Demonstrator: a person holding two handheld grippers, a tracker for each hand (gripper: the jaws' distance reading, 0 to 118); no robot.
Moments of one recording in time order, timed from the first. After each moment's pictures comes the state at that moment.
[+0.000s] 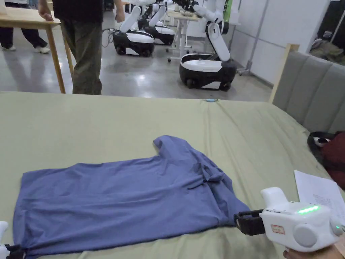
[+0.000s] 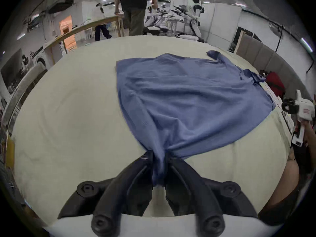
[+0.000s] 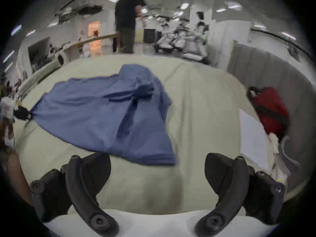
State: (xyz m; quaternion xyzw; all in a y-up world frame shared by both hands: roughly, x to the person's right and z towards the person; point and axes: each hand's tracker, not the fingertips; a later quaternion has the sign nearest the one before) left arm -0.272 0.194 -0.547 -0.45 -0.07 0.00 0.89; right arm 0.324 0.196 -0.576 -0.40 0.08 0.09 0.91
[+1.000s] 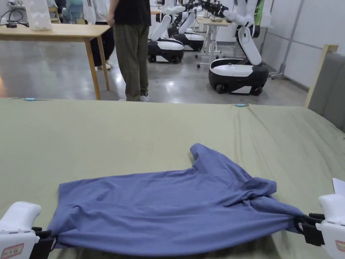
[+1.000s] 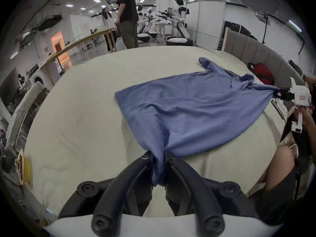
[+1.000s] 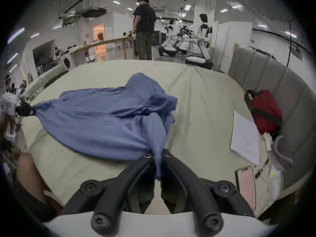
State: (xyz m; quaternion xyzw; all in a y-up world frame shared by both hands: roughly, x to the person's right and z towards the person) left arm -0.267 0.273 -0.491 -0.43 -0.10 -0.05 0.90; right arm 0.326 0.262 -0.490 -0.36 0.07 0.06 0.93
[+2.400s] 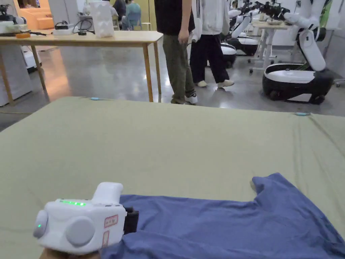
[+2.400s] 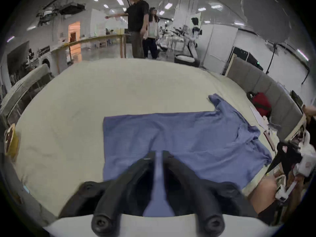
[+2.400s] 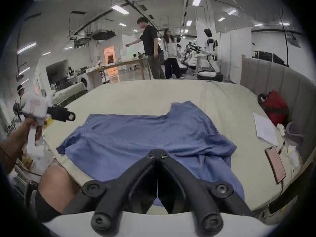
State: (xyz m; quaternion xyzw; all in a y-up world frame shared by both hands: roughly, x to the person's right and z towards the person) left arm -0.242 0.284 -0.522 -0.40 -0.07 0.06 0.91; right arm 0.188 0.271 -0.399 -0.28 0.12 0.00 0.95
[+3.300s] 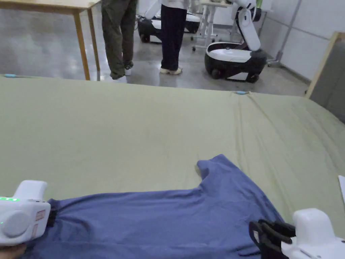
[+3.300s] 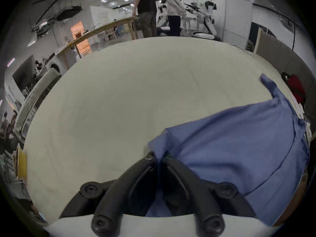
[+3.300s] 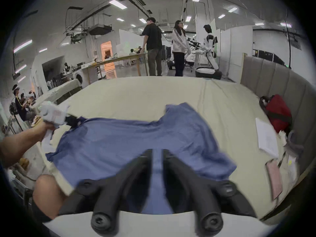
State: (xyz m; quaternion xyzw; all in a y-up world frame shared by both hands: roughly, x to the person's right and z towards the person) left arm -0.272 0.188 -0.629 -0.45 0.02 -0.03 0.89; right arm 0.202 0.280 -0.493 -0.30 0.10 0.03 0.95
